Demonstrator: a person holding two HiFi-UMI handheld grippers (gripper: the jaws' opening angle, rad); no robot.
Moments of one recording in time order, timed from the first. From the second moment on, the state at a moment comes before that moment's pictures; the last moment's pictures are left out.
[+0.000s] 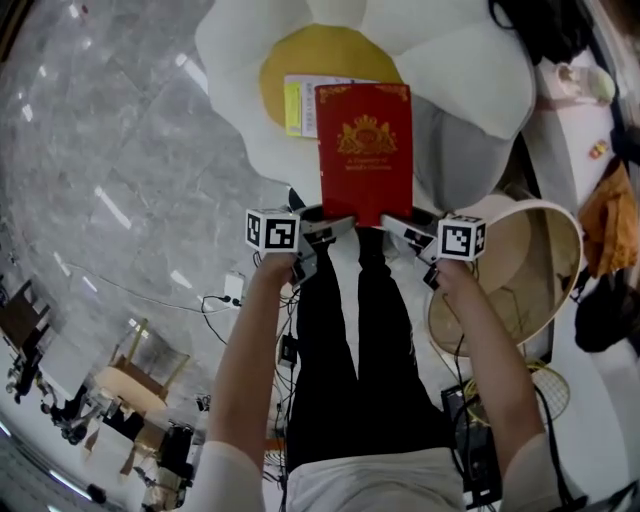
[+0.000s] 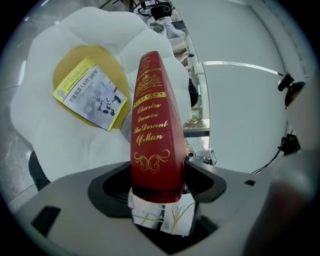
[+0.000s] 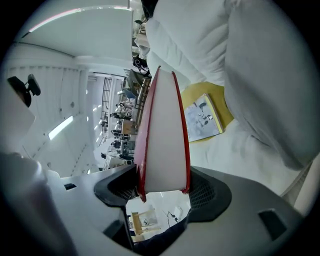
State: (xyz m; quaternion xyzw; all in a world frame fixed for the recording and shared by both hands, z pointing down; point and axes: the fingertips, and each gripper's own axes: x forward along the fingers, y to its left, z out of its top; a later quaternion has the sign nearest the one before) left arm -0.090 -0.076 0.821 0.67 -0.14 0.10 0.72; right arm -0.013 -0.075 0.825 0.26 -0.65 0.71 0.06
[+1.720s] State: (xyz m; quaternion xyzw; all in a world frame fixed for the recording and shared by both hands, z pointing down) left arm -0.097 -0.148 0.965 0.67 -0.16 0.22 0.69; right arm 0.021 -0.112 0.961 0.43 -0.55 0.65 0.30
